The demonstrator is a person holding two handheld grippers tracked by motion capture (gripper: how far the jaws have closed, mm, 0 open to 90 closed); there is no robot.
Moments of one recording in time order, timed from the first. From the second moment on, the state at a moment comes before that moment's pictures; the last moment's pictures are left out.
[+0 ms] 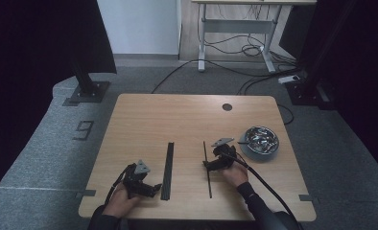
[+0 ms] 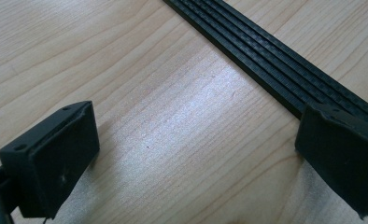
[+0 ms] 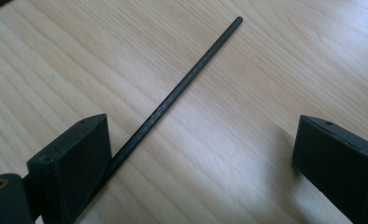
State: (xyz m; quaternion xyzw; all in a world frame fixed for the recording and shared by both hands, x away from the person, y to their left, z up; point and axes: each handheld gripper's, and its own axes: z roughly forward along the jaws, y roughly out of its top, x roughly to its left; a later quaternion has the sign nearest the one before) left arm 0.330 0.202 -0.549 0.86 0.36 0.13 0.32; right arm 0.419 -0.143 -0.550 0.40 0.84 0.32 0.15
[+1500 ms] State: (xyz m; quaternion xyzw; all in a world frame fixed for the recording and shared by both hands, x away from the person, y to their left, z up) left arm 0.330 0.202 -0.549 0.86 0.36 0.14 0.32; right arm 0.376 -0.229 -0.525 0.44 0.87 0.20 0.09
